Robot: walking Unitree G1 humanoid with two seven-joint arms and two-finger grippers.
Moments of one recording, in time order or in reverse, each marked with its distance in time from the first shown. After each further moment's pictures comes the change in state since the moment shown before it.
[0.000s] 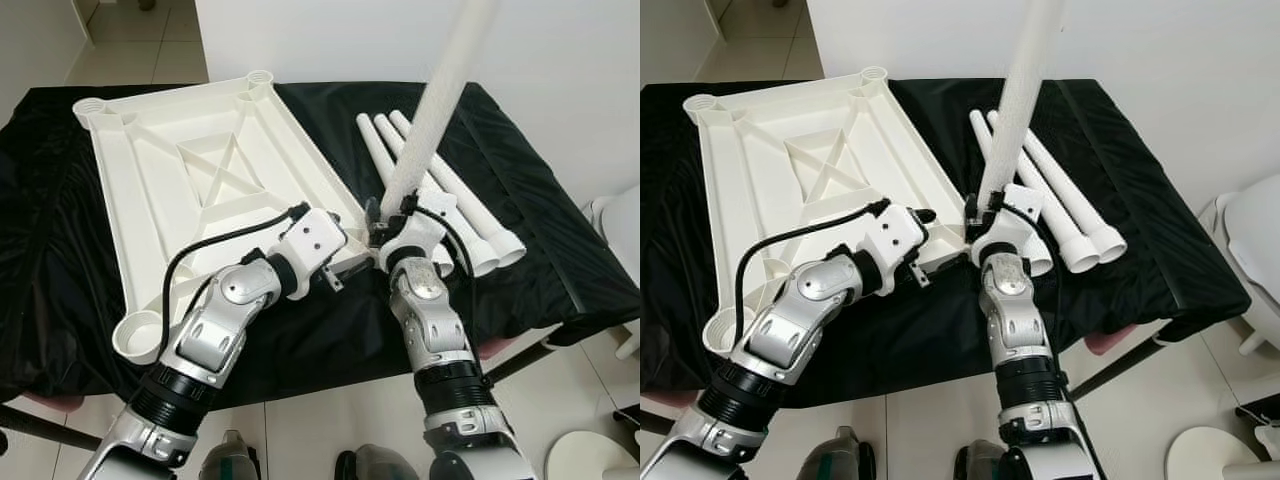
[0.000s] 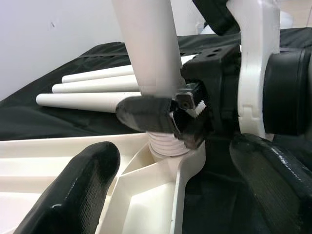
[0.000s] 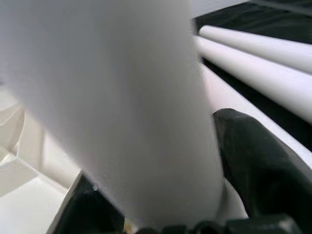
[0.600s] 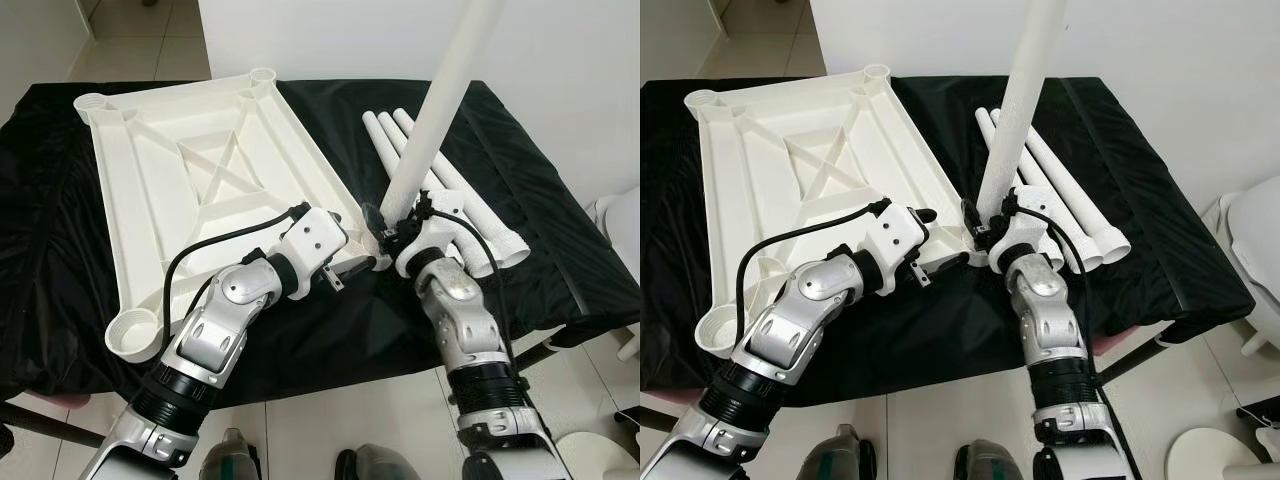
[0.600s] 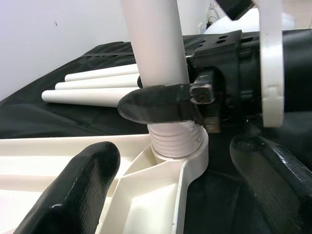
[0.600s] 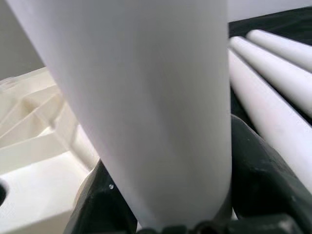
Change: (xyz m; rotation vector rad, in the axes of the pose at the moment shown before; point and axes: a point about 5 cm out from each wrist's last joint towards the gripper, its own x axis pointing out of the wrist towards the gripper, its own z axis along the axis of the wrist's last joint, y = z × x) left arm 0.001 -0.001 0.001 -0.006 -0.007 0.001; right arm -0.001 -0.015 0.007 -0.050 -0.019 0.163
